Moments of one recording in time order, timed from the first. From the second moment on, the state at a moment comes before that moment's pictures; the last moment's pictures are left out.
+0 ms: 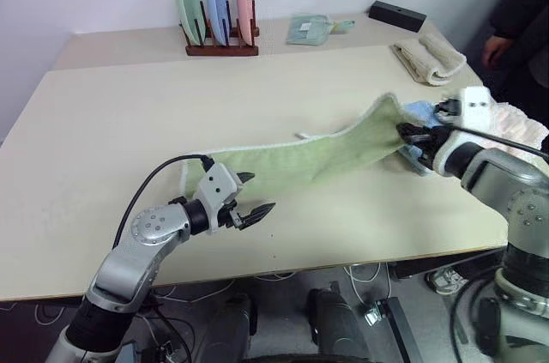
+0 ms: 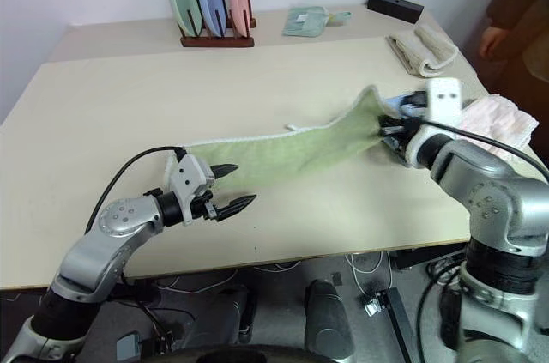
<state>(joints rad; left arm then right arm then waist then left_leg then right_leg) -0.12 0.53 -0.16 -0.43 -0.29 0.45 -0.66 -0.44 -0.69 -0.21 -0.41 0.65 1.08 0.31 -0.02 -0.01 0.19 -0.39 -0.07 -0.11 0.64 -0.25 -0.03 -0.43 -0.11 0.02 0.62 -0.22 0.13</state>
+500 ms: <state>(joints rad) -0.08 0.49 -0.14 -0.49 -0.29 0.49 -0.59 -0.51 -0.57 0.42 -0.31 0.27 0.82 0.48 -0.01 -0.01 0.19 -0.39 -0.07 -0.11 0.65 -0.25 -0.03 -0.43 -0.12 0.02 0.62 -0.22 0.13</state>
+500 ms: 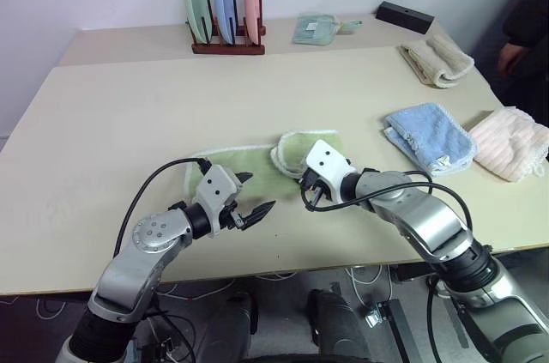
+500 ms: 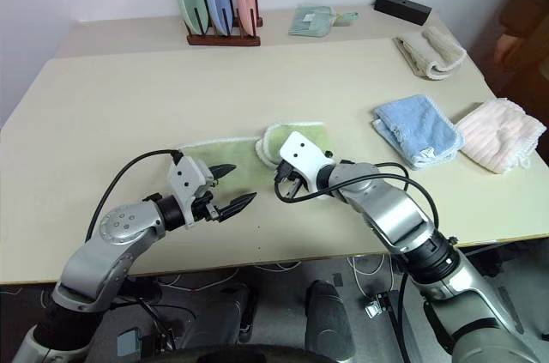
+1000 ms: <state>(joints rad) -0.06 0.48 -0.01 -0.50 -0.36 0.52 -0.55 -0.45 -0.59 0.08 -0.39 0.42 0.72 0.65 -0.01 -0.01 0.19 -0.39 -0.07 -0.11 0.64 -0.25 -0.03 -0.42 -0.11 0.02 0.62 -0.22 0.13</state>
